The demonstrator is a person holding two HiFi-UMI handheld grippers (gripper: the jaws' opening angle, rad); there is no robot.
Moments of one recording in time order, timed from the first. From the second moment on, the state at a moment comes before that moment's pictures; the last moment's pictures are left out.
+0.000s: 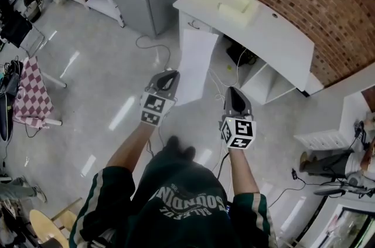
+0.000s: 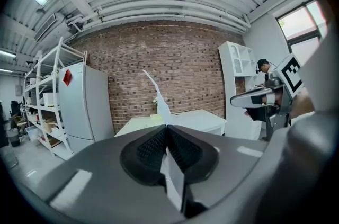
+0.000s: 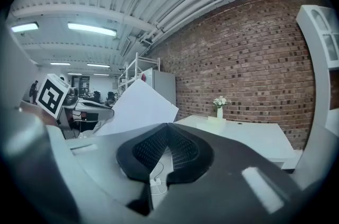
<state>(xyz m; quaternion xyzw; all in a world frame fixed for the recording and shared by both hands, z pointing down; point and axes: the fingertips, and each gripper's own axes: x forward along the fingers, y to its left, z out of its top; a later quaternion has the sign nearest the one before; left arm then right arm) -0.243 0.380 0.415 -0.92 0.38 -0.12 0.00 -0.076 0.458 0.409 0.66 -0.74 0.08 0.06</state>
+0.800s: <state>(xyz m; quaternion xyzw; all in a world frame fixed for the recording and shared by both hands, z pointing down) -0.217 0.310 0.427 -0.92 0.37 -0.11 0.00 -0.060 0.388 0.420 0.66 -0.75 0.08 0.07</state>
